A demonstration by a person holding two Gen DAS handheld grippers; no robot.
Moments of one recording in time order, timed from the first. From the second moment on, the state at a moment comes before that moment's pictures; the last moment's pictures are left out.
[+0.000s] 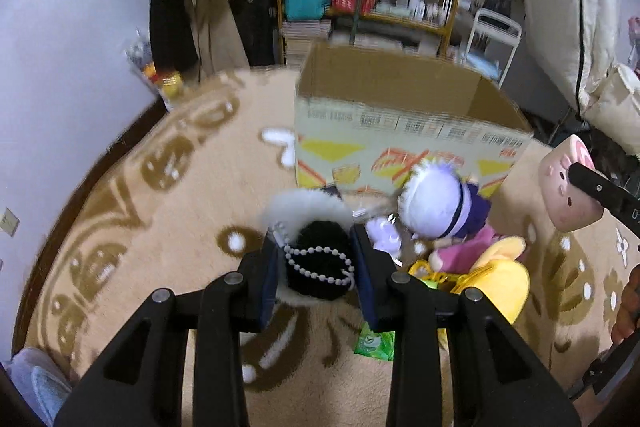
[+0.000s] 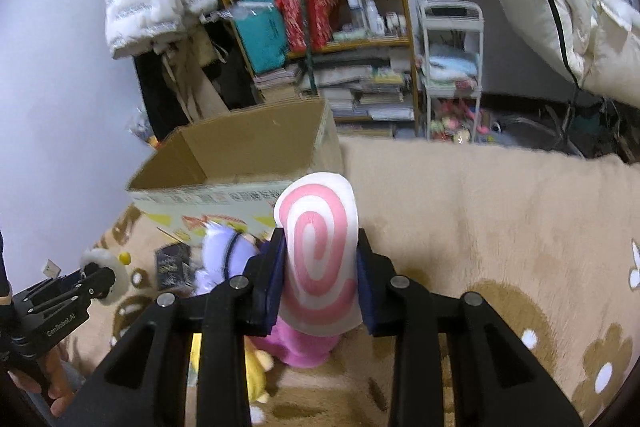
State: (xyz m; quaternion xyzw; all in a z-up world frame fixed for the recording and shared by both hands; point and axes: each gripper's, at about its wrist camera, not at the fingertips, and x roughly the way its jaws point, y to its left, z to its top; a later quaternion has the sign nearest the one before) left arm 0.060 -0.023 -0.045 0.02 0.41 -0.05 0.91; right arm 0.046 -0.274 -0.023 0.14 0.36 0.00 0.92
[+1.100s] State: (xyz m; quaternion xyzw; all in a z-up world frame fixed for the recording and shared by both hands) left arm 0.100 -0.040 0.086 0.07 0.17 -0.07 0.98; right arm 0.076 -0.232 0.085 0.08 0.18 0.05 0.98
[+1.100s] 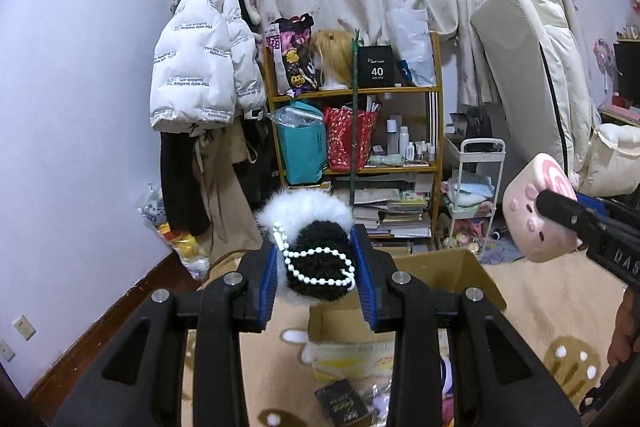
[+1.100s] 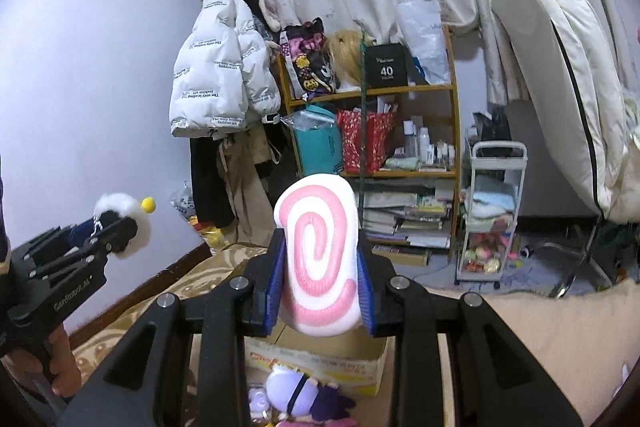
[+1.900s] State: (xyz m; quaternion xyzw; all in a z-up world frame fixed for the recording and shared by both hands) left arm 0.177 -0.061 -0.003 0.06 0.26 -0.10 0.96; right arm 0.133 -0.241 0.012 0.10 0.24 0.08 0.96
